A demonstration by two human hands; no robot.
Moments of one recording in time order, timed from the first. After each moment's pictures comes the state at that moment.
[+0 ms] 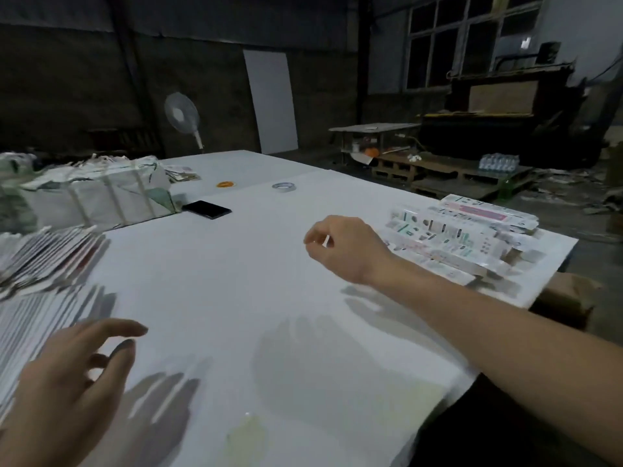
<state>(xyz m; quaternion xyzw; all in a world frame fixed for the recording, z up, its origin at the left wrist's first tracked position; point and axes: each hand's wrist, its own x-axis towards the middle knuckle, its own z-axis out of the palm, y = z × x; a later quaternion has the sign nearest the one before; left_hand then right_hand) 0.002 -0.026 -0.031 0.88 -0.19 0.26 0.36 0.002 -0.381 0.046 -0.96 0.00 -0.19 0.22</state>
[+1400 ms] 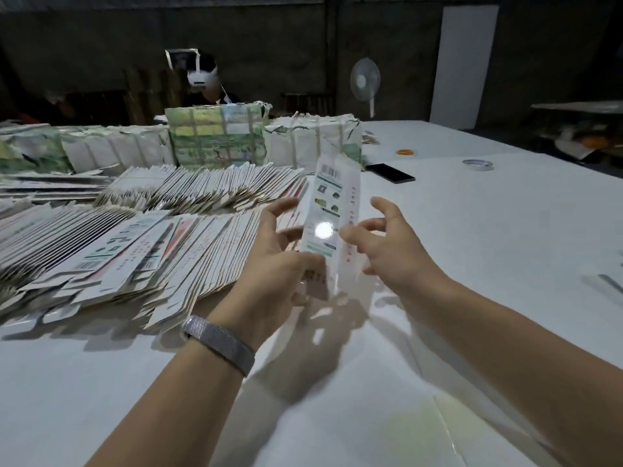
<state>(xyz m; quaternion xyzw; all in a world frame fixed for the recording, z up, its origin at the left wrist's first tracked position) -0.009 0.000 0.012 0.62 -0.02 0.06 0.78 0.033 -0.159 0.010 -0.77 -0.09 -0.03 0.63</state>
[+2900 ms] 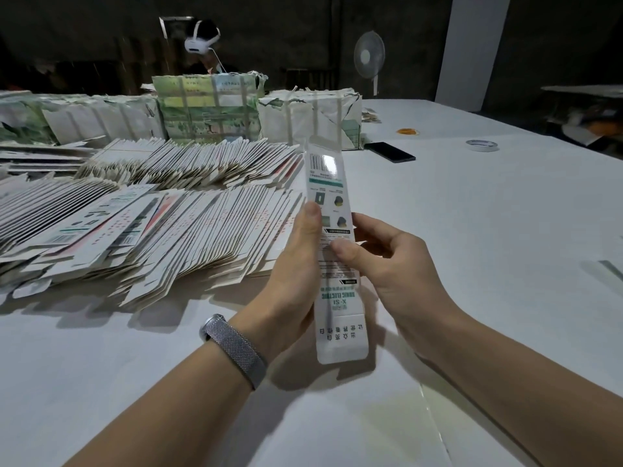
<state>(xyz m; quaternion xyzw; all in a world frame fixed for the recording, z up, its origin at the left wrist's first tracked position) -0.014 -0.038 -0.013 0.61 -0.06 -0.01 0.79 0.002 -0.174 -0.018 -0.67 -0.15 0.00 0.73</state>
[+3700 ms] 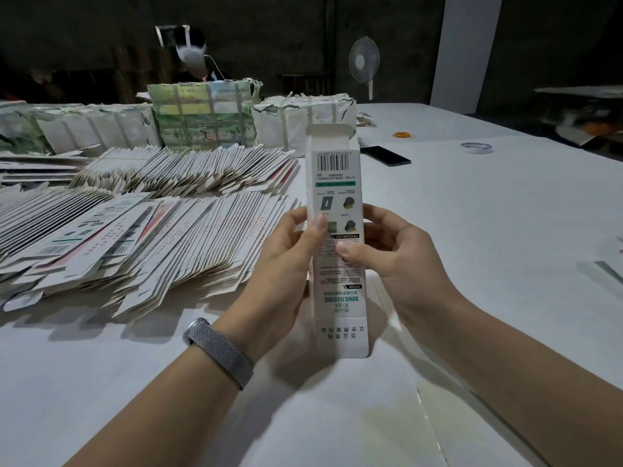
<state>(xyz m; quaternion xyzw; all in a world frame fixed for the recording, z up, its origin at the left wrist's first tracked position) -0.007 -0.028 -0.015 0.61 -0.06 0.03 0.79 0.015 -0.182 -0.014 -0.65 -0.17 -0.01 0.74</state>
